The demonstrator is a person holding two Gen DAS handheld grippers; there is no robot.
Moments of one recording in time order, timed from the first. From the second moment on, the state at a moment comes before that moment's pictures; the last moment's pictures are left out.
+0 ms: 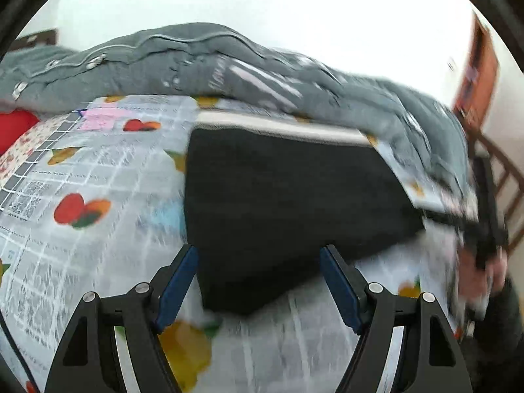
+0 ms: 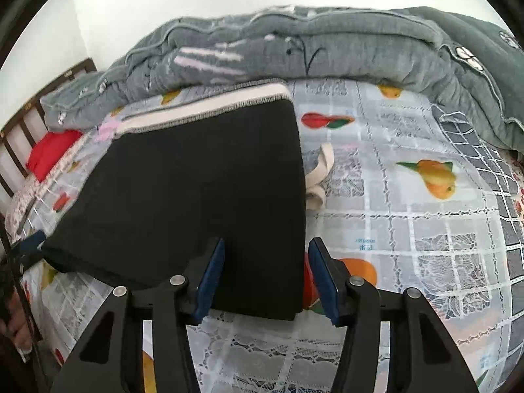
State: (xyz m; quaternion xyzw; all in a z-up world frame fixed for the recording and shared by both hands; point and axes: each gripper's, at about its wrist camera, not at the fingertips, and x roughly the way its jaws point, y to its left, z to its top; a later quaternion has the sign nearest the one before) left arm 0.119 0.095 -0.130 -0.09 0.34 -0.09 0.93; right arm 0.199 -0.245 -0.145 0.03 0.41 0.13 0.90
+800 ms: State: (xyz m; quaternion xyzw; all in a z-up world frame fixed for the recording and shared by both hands) left arm 0.047 0.040 -0.060 -0.05 0.36 -0.03 0.93; right arm 0.086 -0.241 -0.069 0.00 0.38 0.06 0.92
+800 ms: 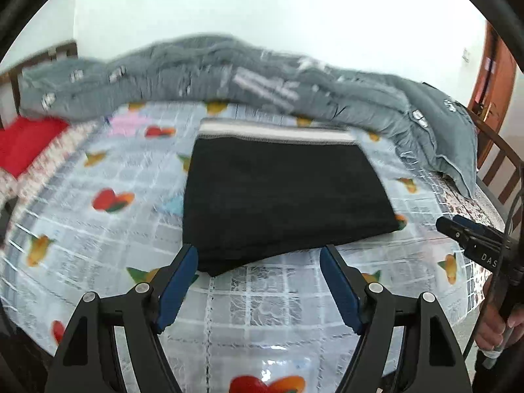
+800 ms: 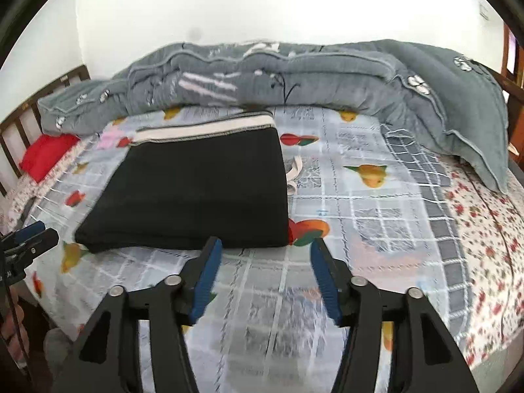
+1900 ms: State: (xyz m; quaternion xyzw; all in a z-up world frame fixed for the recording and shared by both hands) left arm -0.039 0.014 -0.018 -0.02 0.32 0.01 0.95; right arm -0.014 -0.256 -0.026 0.00 0.34 0.01 0.94
